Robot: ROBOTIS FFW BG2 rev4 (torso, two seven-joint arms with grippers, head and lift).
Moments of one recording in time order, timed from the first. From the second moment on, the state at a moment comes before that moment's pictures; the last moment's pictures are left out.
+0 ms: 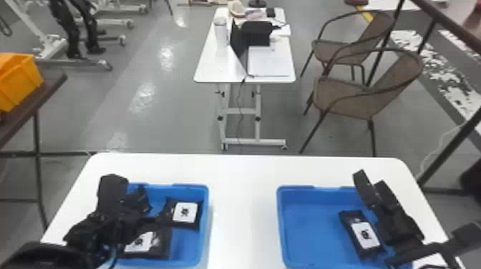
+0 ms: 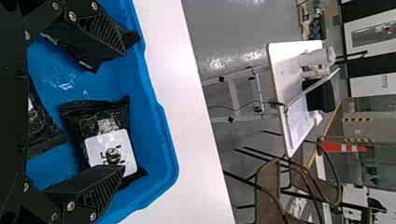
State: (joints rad) left arm 0.18 0.25 0.06 -1.69 -0.02 0.52 -0.37; right arm 0.25 -0.01 -0.17 -1.52 -0.73 -0.07 0.53
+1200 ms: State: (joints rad) left arm -0.24 0.28 -0.14 -1.03 0.01 0.48 -0.56; right arm 0.24 -0.01 -0.16 -1.50 -0.75 -0.05 0.55
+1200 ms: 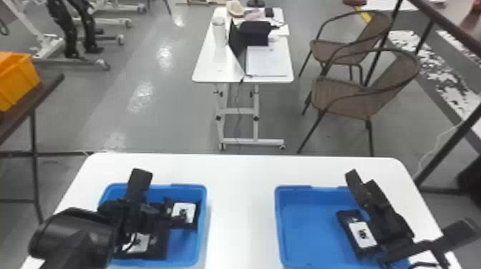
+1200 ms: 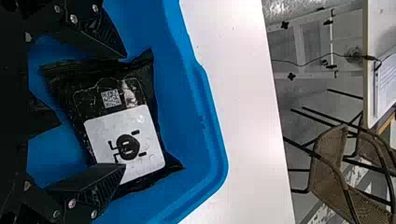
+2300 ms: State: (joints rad) left arm -0.06 0.29 0.01 -1.39 -0.02 0.51 -0.84; right arm 0.23 -0.01 -0.15 -1.49 -0.77 -0.04 0.57
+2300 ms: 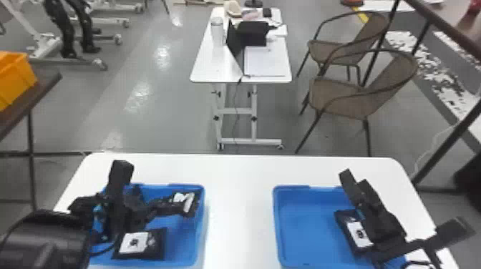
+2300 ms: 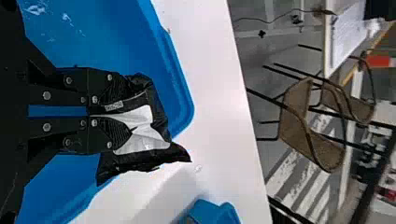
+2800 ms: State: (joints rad) left arm -0.16 0.24 -0.15 -1.46 0.12 0.36 -0.85; right arm 0.16 -0.01 -0.11 -1.50 -0.69 0.00 0.66
